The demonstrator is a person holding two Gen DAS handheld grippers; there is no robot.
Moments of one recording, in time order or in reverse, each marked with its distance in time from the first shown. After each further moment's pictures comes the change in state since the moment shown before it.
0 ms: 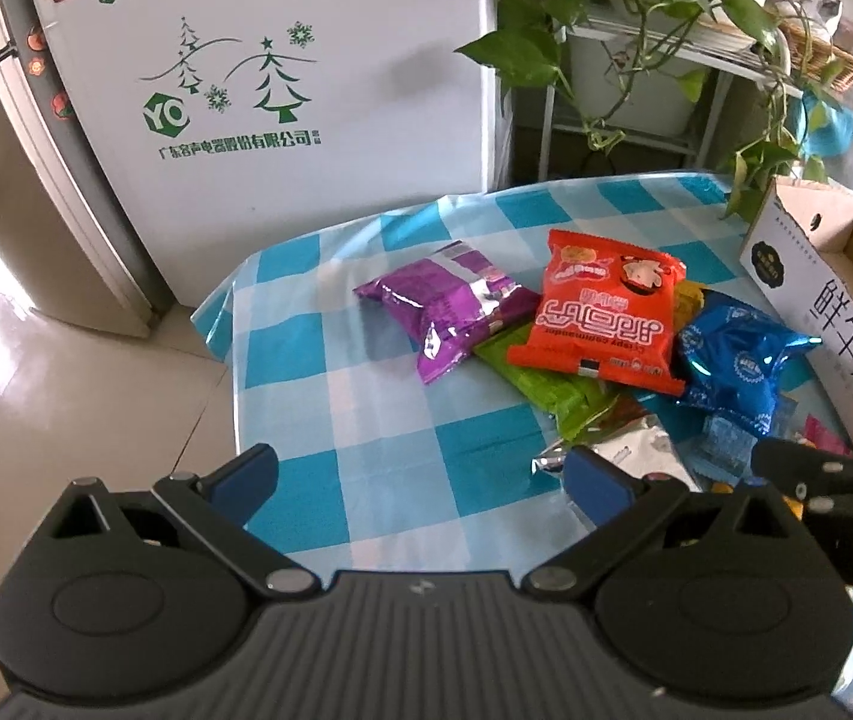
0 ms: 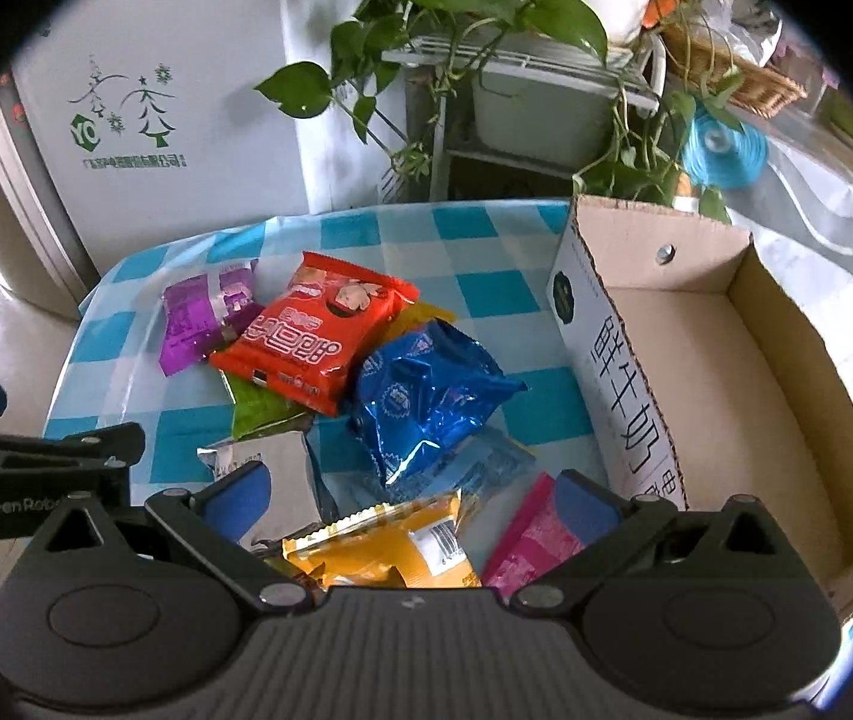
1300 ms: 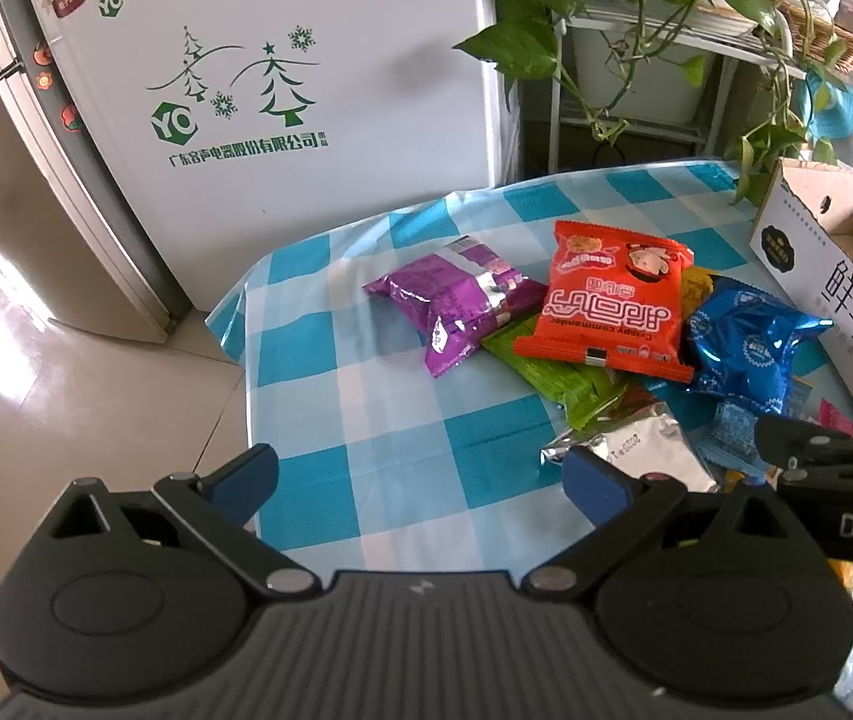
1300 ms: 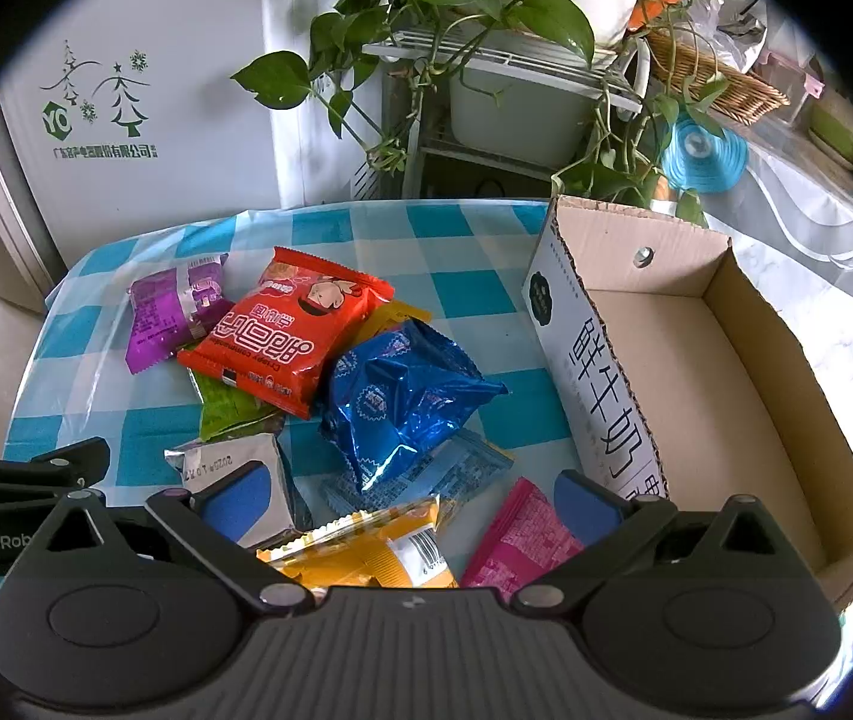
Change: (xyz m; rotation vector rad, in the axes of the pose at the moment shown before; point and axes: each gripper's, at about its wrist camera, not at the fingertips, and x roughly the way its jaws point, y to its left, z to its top) left arm -0.001 -0.006 -0.003 0.029 0.000 0.040; right arm 0.006 0.006 0.000 -0.022 -0.002 -0.072
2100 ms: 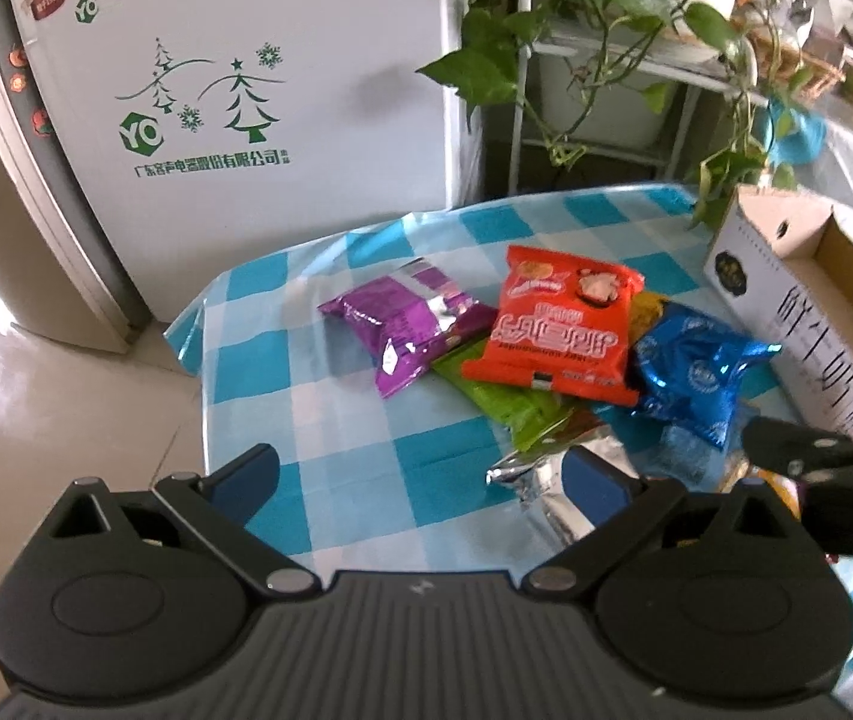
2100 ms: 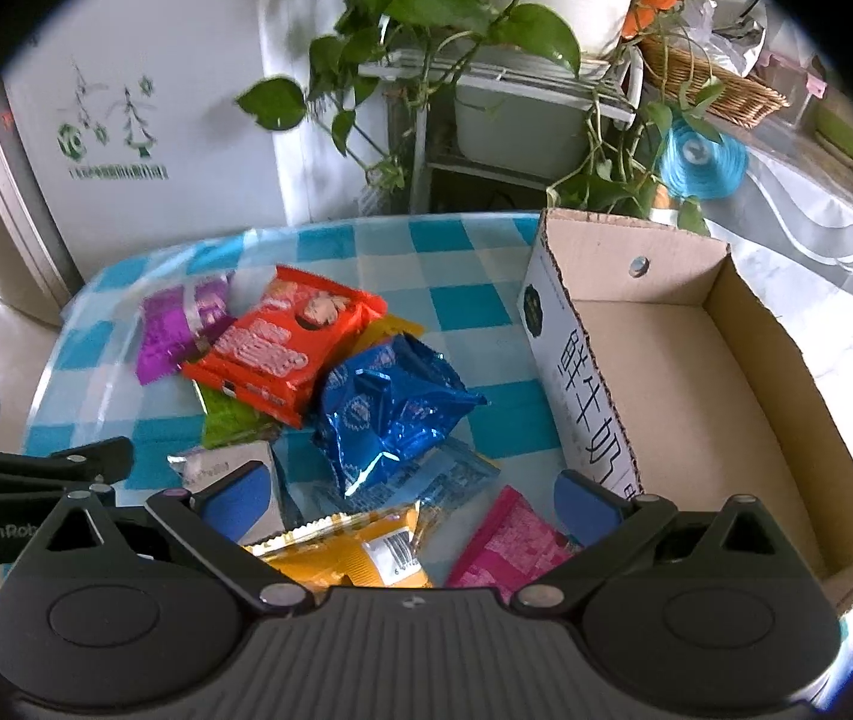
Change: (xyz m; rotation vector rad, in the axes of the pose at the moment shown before) left arm -0.008 -0.002 0.006 -0.021 -0.033 -0.098; right arm -0.011 -0.024 0.000 0.018 -0.035 0.067
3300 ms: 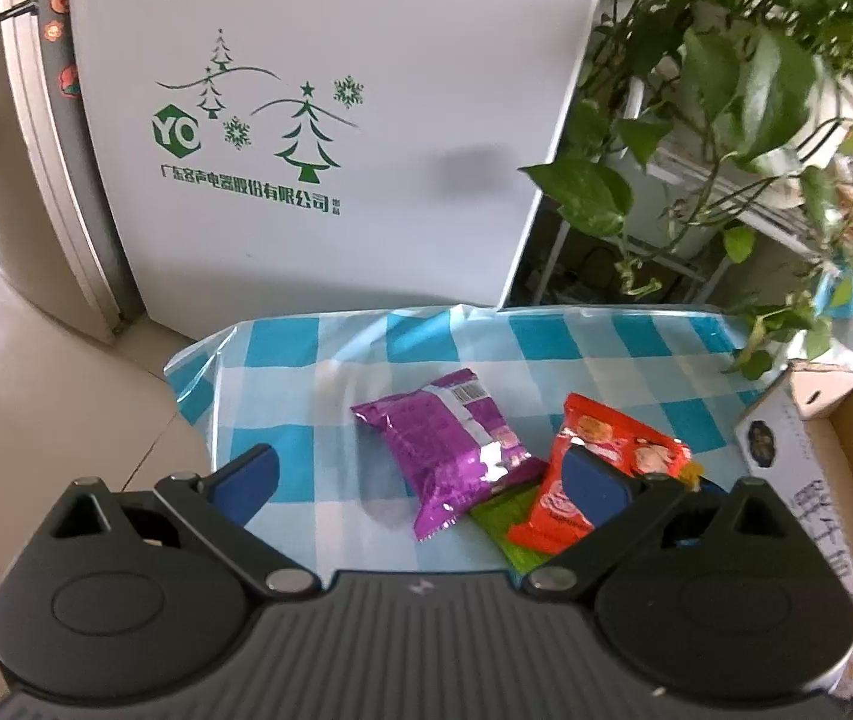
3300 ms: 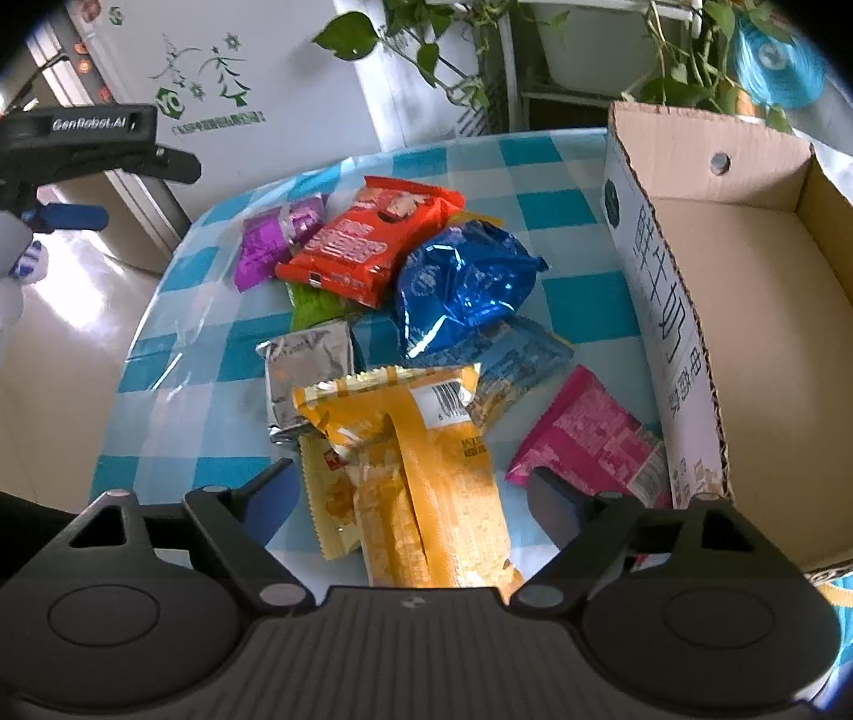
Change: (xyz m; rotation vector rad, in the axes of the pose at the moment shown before) left arm 0.033 0.052 0.067 -0.202 -0.027 -0.043; right arm -0.003 -0.027 -0.042 0.002 0.119 0.267
